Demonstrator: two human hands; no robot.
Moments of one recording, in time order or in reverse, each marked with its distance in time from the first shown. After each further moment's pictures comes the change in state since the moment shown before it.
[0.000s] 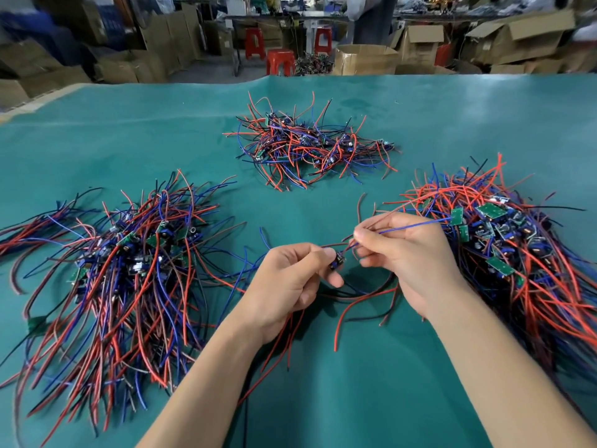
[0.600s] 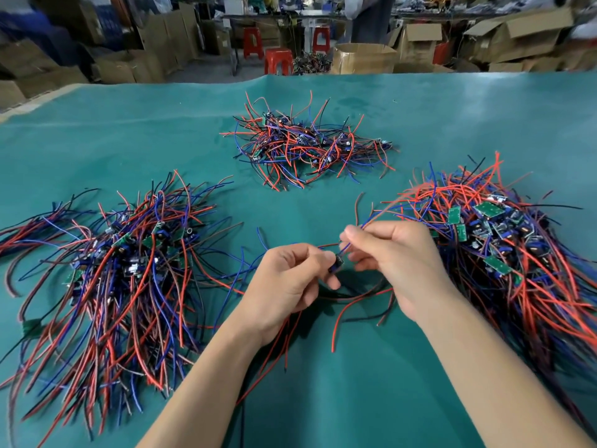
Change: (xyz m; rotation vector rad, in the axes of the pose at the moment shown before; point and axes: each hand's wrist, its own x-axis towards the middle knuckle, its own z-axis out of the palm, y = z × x) left_hand 0.000 -0.003 0.003 0.075 0.020 0.043; right_hand 0.001 0.009 0.007 -0.120 -0.002 -0.007
